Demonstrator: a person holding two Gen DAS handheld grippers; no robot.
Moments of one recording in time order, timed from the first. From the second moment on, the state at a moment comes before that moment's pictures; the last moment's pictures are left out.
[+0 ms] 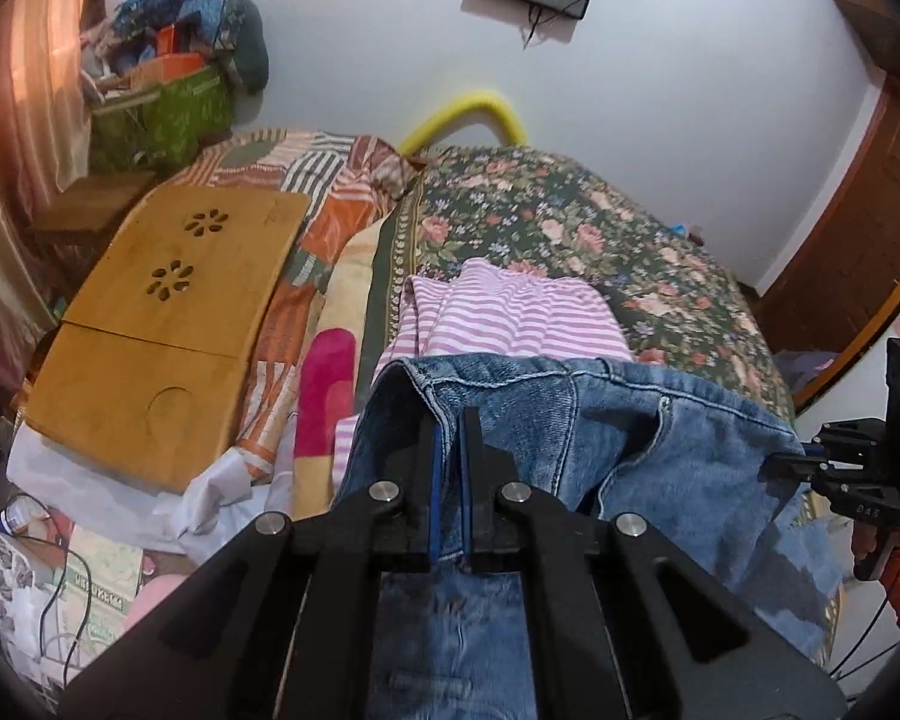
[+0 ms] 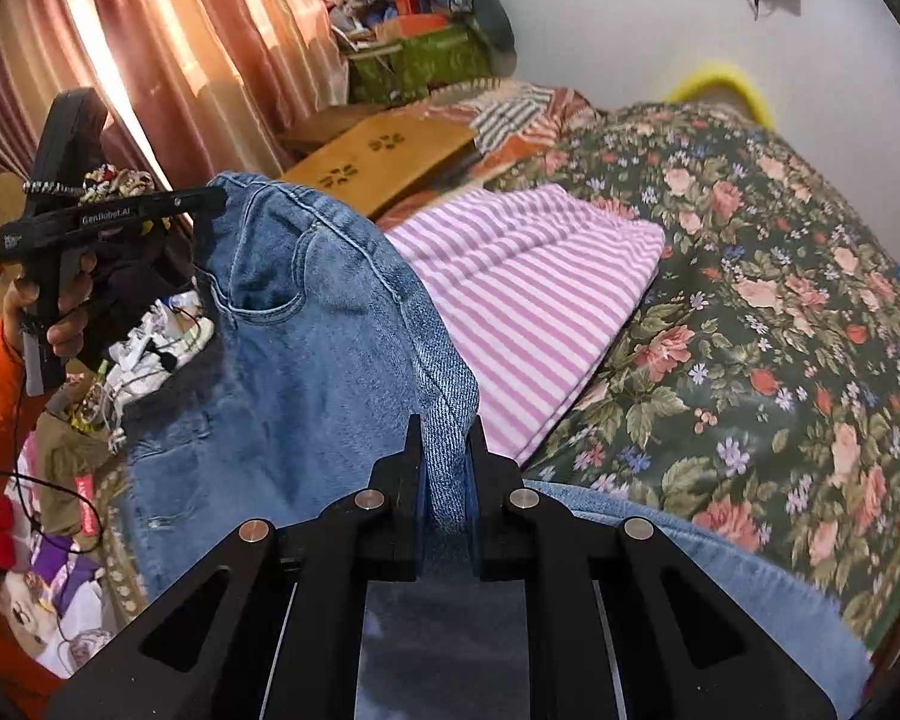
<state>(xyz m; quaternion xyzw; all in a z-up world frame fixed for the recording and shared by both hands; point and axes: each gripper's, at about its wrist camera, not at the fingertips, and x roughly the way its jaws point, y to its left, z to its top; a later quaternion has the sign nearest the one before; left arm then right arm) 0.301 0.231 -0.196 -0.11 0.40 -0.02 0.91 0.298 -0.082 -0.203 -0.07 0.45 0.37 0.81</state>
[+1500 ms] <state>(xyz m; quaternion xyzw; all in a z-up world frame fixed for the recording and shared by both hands) 0.076 0.236 -0.296 -0.11 0.47 0.08 0.87 0.109 -0.058 -0.265 -0.09 0.48 0.37 0.79</state>
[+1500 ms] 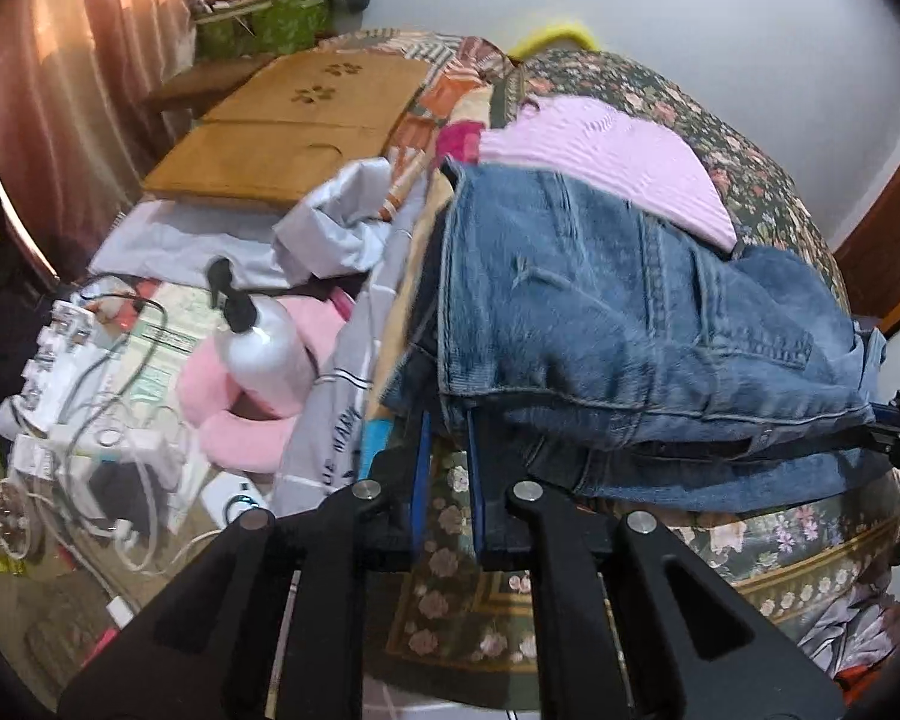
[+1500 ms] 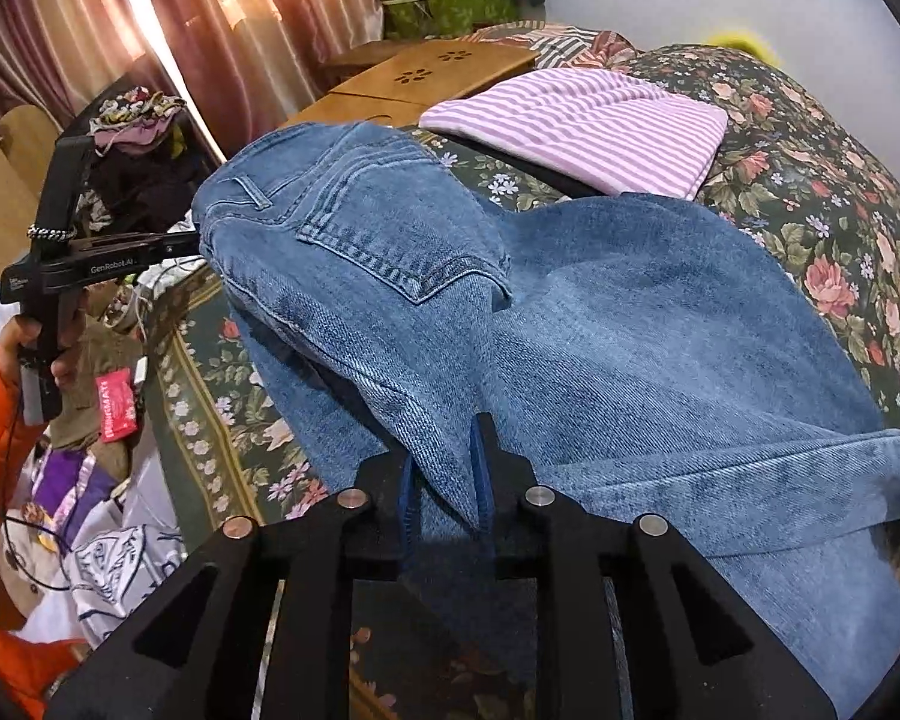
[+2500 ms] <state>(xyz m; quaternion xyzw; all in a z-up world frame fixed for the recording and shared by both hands) 0.274 -0.102 -0.239 0.00 0.46 -0.19 0.87 0.133 -0.384 -0.215 0.05 0.42 0.05 0.90</state>
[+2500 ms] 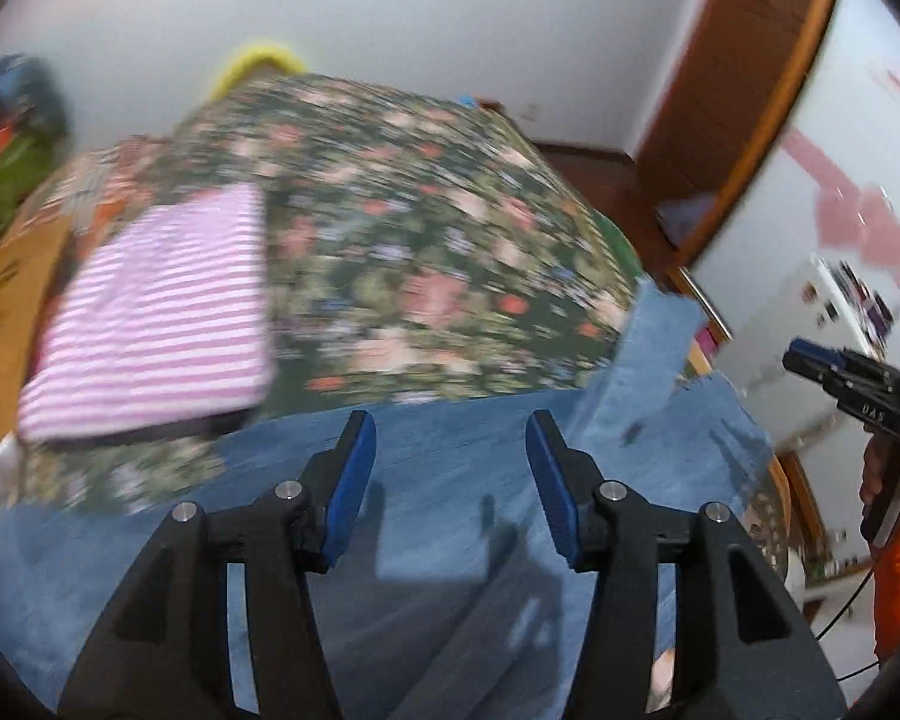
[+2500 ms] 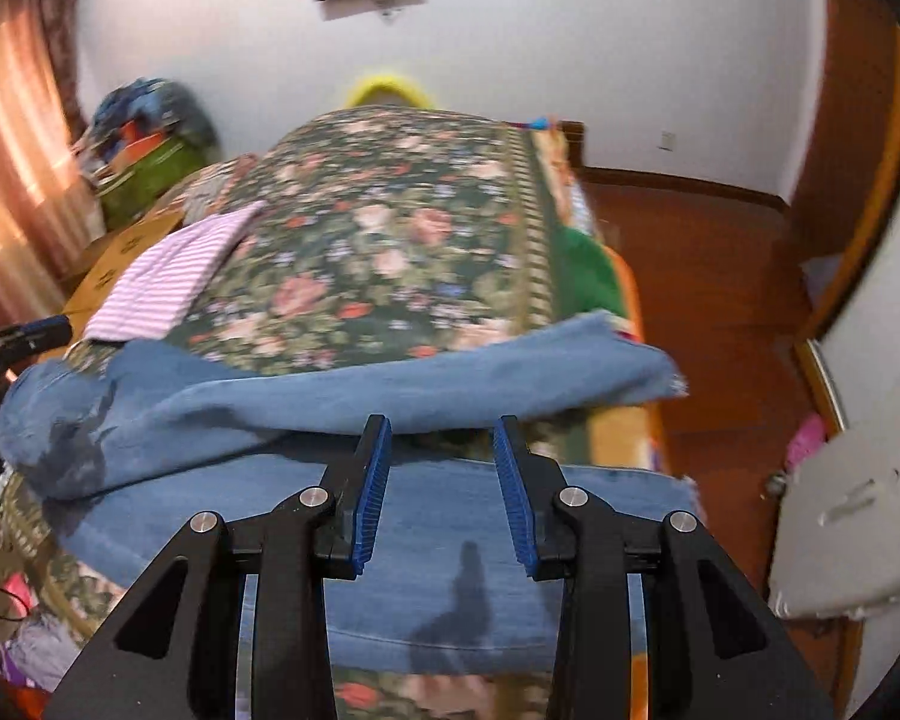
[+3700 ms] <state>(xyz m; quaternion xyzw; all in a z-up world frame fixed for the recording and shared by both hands) 0.320 -0.197 -0.326 -0.04 0.53 -0.31 0.79 0.323 -0.468 -0.351 0.12 0.56 -0.01 0.82</state>
